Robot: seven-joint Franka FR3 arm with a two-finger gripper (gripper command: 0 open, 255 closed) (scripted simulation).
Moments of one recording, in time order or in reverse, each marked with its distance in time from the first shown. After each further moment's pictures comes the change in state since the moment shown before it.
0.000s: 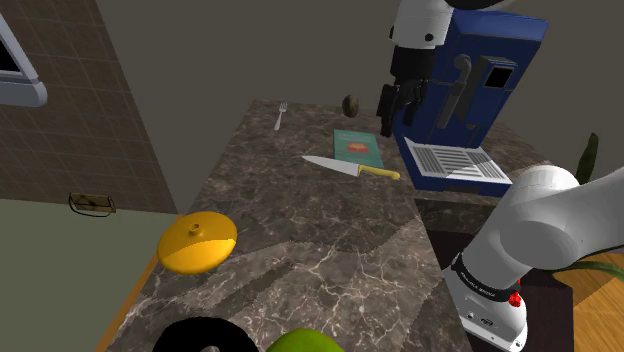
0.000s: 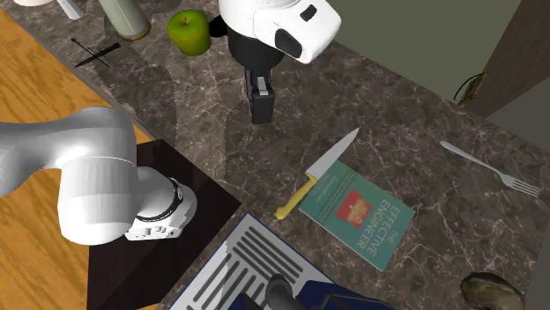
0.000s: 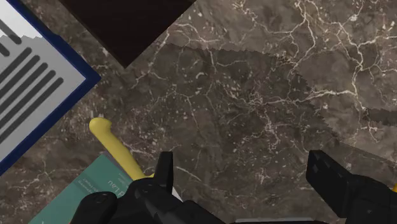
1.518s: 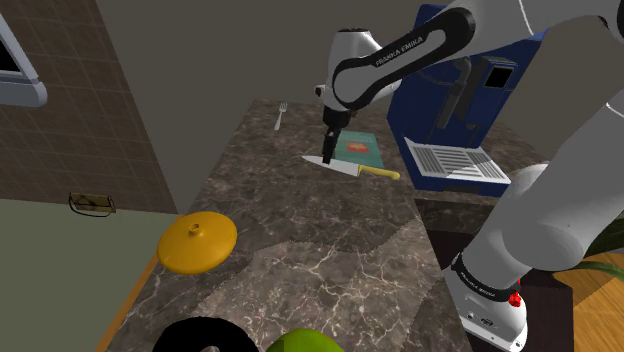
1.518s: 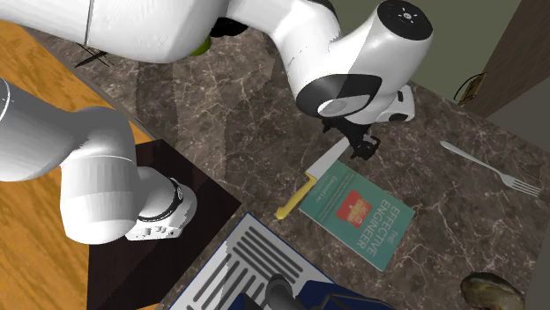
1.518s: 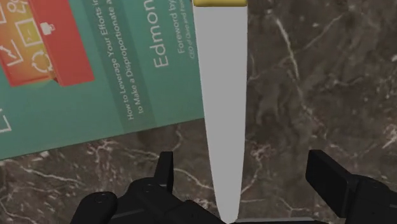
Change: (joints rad) arm 0.062 0.624 -0.130 0.024 -0.090 0.735 -0.584
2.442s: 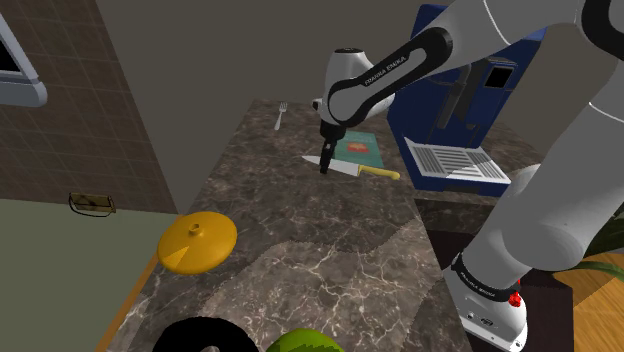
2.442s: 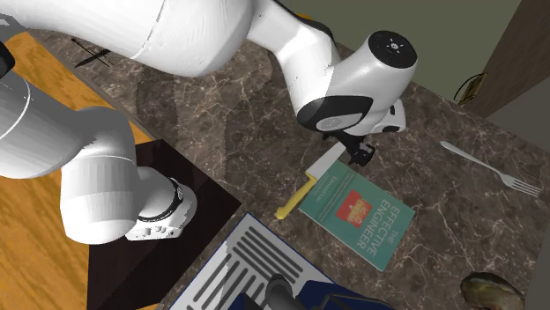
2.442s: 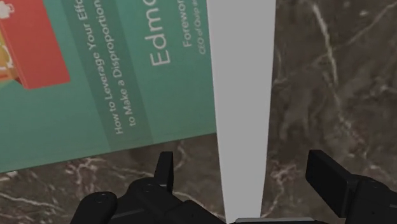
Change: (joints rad) arm 0.001 0.087 -0.003 -0.025 0.009 0.117 -0.024
